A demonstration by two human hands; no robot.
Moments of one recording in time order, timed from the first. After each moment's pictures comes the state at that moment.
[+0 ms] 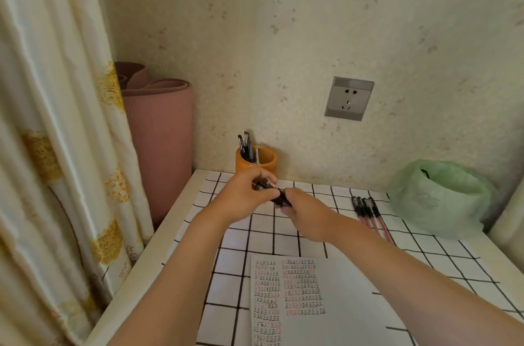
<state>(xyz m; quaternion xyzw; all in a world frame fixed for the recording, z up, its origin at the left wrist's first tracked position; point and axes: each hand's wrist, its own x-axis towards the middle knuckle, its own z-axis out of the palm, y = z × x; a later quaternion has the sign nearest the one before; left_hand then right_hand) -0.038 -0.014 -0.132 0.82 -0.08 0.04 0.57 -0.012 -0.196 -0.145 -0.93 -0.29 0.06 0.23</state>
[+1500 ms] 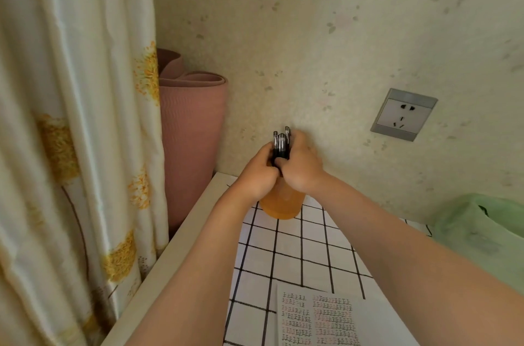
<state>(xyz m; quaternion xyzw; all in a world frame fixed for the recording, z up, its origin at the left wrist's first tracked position) 0.028 0.022 -0.125 0.78 -0.02 0.07 0.63 0.081 -0.086 -0.107 -0.94 -0.15 -0.07 0.31</state>
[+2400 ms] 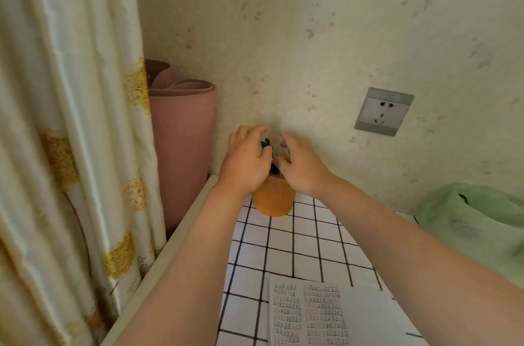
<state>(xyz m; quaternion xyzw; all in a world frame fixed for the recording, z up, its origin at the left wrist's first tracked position) 0.023 0.026 -0.107 0.88 -0.02 0.29 0.38 0.061 -0.120 -0.093 -0.92 -0.26 -0.08 0.27</state>
